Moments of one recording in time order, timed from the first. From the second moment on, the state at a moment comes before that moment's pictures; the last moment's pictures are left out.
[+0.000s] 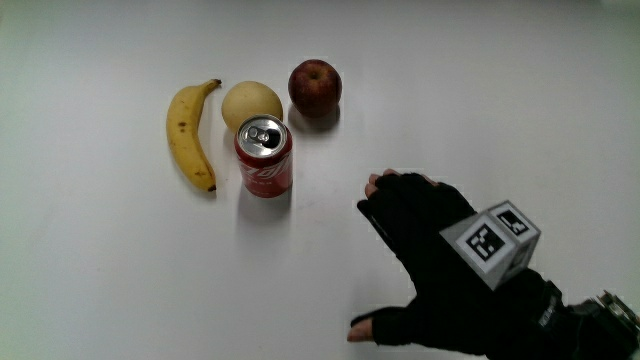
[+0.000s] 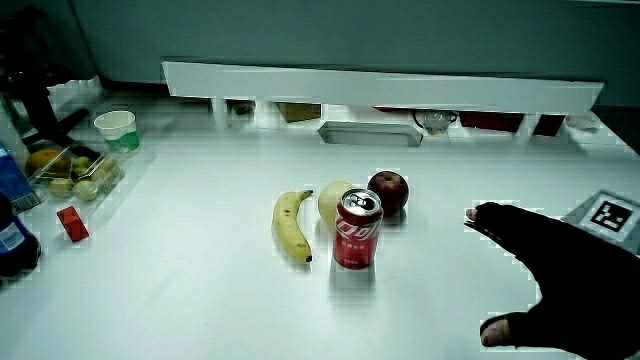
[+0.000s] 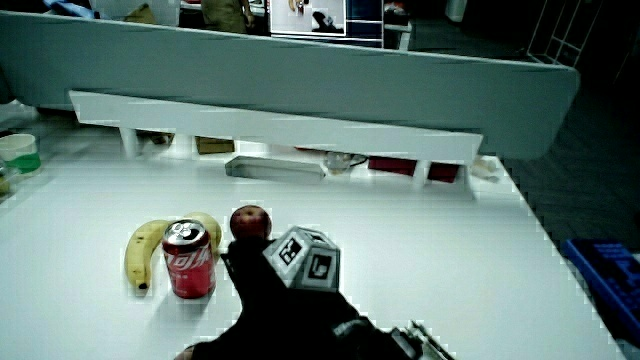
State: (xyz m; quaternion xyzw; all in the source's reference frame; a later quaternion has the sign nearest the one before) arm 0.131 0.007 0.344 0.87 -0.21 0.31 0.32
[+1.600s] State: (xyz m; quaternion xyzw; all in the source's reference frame) arm 0.061 -0.082 0.462 0.77 -0.09 0.47 0.42
